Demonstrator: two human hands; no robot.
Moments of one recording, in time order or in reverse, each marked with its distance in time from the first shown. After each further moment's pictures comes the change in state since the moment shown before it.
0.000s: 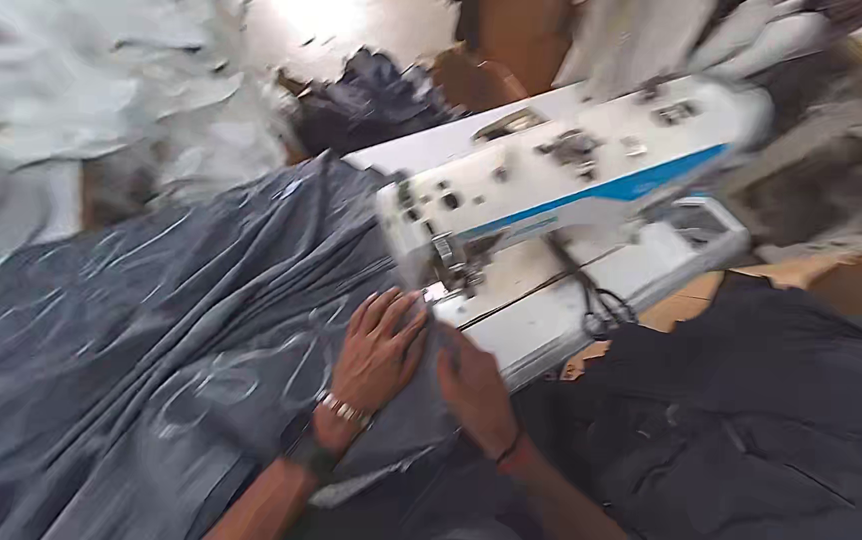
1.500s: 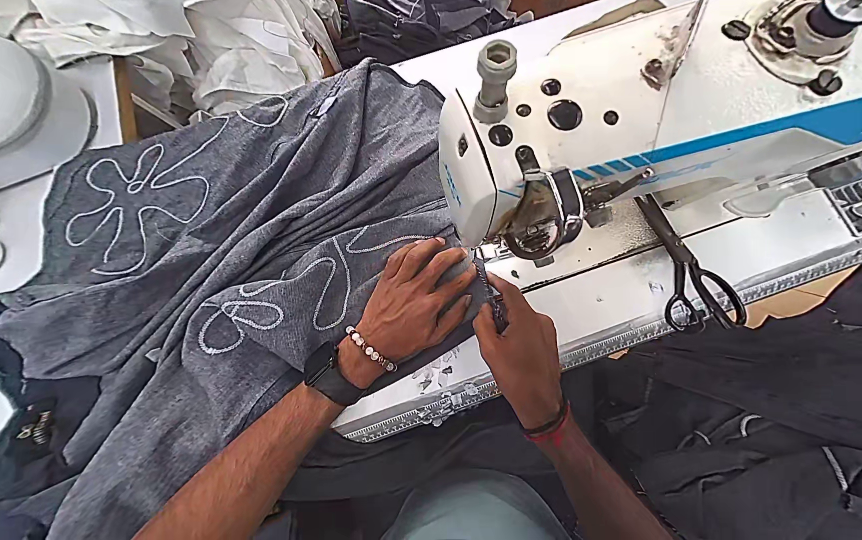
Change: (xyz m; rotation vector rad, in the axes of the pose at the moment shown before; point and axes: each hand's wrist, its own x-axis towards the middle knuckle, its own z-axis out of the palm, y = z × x) left_hand 0.012 -0.014 -0.007 0.026 -0.055 0.107; right_hand 0.019 0.001 0.010 -0.217 0.151 -0.042
